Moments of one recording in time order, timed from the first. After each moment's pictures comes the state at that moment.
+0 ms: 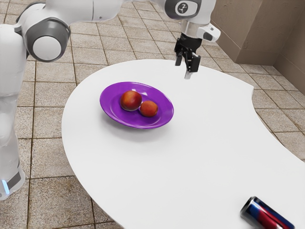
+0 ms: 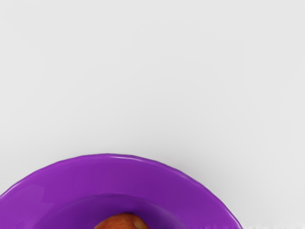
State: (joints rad) arm 0.00 0.20 0.09 -1.27 -0.01 1.53 0.01
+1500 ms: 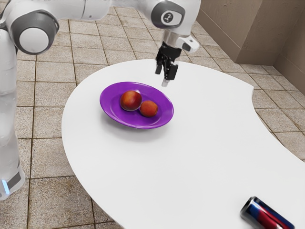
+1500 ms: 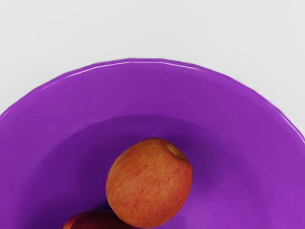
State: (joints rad) arm -0.01 0.08 0.16 -1.55 -0.03 1.55 0.15
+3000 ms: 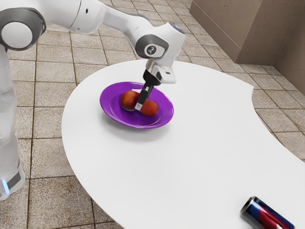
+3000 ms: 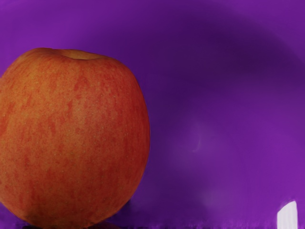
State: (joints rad) arm -0.03 -0.03 0.13 -1.95 0.03 1.73 0.62
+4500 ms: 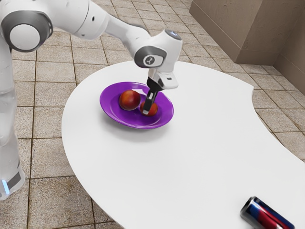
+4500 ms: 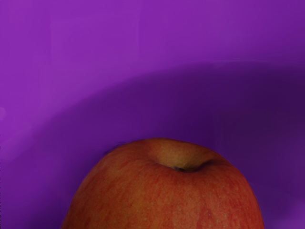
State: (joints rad) arm -0.03 0.02 0.16 -2.00 0.03 1.97 0.63
